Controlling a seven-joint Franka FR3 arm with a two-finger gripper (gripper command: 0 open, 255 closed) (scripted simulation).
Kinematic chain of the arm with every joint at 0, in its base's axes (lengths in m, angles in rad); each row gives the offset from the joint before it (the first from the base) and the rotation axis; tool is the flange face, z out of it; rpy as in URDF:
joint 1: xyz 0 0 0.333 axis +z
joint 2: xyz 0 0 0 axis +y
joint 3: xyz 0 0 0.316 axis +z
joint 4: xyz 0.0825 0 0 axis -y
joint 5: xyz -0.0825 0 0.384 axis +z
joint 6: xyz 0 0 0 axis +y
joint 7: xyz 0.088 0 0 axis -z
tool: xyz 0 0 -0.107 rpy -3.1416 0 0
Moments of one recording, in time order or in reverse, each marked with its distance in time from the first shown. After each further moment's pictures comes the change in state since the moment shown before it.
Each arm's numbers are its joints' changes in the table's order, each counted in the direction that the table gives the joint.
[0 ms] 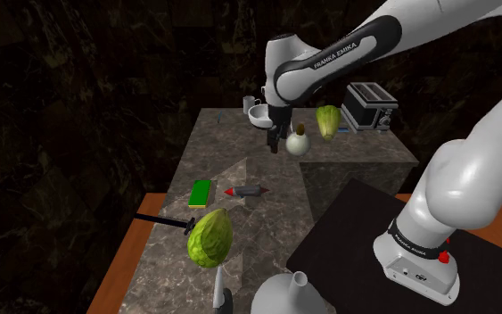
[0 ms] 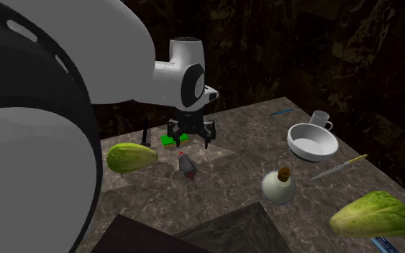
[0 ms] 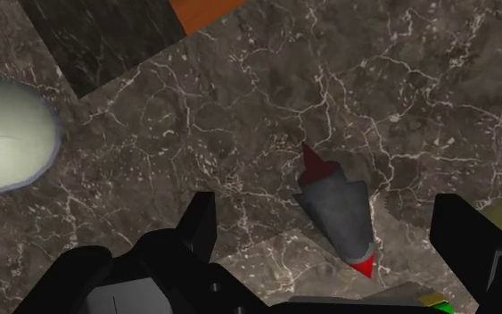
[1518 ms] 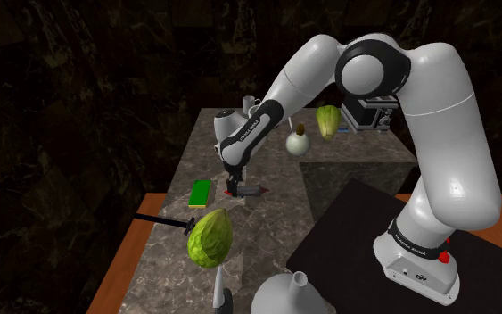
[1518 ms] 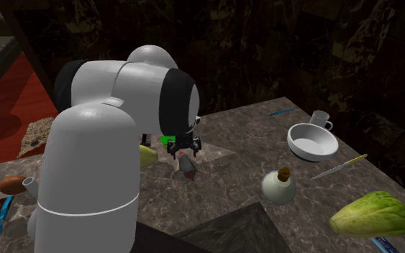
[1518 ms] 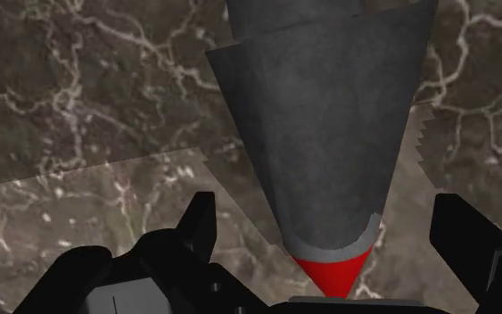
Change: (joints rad) arm 0.068 0.799 0.066 0.464 -0.007 -0.276 -0.152
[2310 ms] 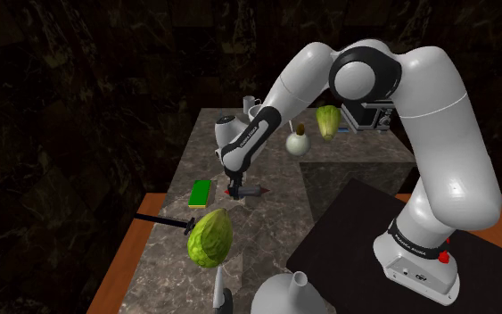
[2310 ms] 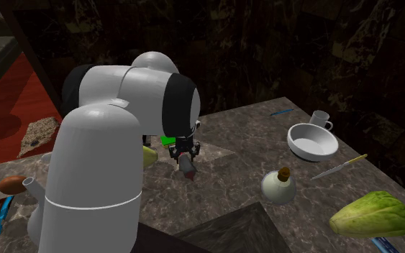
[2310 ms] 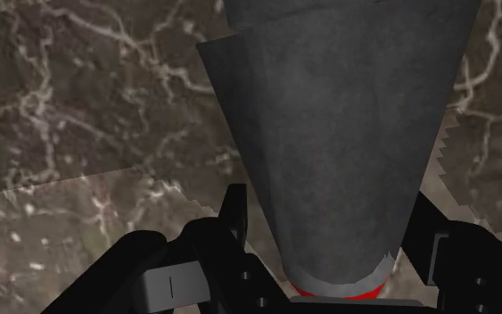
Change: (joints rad) arm 0.003 0.046 -0.003 0.008 -0.003 -0.039 0.002
